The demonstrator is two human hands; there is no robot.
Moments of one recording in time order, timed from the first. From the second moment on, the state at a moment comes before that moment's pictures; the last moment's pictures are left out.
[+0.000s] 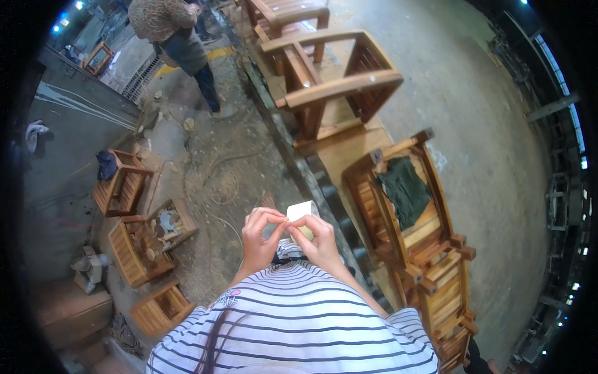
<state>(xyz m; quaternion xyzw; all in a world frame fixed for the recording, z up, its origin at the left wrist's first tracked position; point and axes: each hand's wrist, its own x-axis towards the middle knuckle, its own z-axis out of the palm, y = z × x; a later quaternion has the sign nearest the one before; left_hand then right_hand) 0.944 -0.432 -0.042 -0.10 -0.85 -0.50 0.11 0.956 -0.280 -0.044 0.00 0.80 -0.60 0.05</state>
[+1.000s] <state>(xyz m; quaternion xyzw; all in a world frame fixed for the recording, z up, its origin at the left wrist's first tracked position) 0.102 -0.538 -0.029 0.15 -0.70 -0.69 0.11 0.180 -0.378 -0.015 0.09 0.82 -0.56 -0.10</state>
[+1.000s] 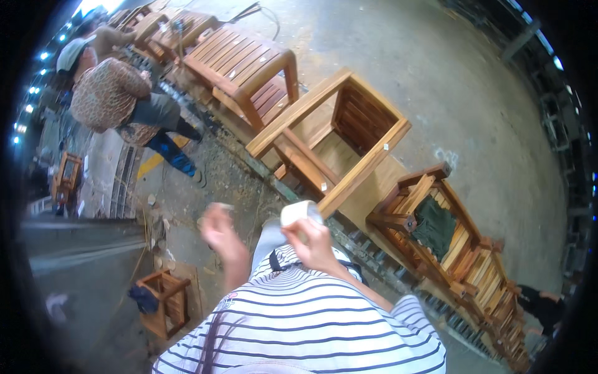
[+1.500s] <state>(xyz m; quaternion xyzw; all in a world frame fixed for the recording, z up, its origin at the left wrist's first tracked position) -0.473 -0.289 -0.222 -0.28 -0.65 -0.47 -0.53 -0.249 -0.169 -0.199 0.48 0.52 -0.59 -0.39</state>
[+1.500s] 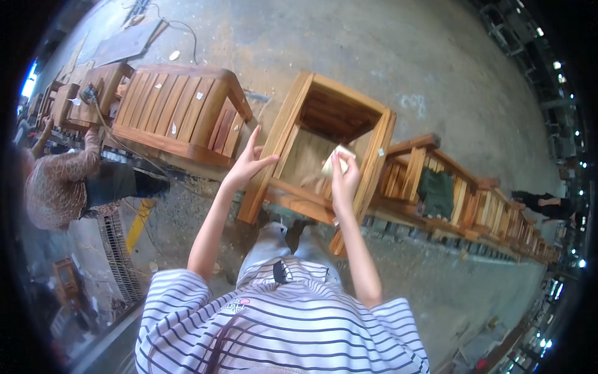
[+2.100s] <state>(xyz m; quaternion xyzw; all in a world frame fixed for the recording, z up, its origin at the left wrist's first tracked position) -0.581 -0.149 -0.266 -0.28 -0.69 -0.57 -0.35 -0.334 -0.084 -0.320 0.59 0.59 -0.47 -0.30</state>
